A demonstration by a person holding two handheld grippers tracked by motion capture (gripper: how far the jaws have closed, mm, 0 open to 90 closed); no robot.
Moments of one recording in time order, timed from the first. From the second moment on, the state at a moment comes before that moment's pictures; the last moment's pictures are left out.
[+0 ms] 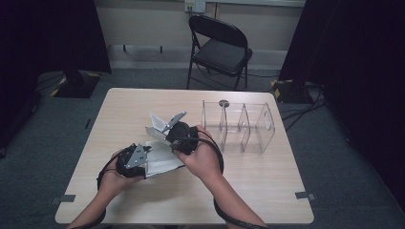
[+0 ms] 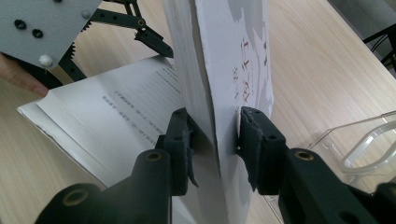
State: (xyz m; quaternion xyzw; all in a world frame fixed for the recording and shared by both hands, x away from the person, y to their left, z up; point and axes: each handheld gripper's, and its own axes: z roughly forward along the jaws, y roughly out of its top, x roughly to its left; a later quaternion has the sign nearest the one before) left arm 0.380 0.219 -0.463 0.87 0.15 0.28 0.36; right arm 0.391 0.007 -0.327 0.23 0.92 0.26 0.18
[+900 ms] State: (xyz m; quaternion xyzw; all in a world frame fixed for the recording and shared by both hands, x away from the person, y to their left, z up) left arm 0.383 0.220 -0.437 0.89 0.15 0.26 0.35; right arm 0.385 -0.011 -0.325 0.18 0.91 0.32 0.17
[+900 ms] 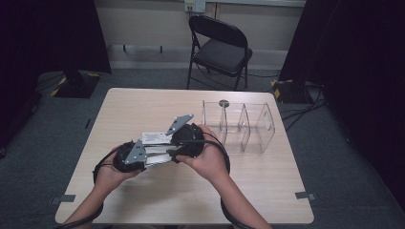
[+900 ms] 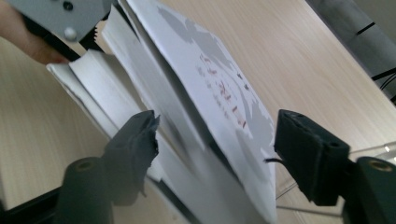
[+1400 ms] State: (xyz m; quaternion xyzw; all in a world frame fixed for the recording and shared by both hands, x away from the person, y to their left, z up) left arm 0.386 0.224 -0.426 0.89 0.17 0.22 0.36; right arm 0.376 -0.069 -0.359 0.24 0.90 0.33 0.15
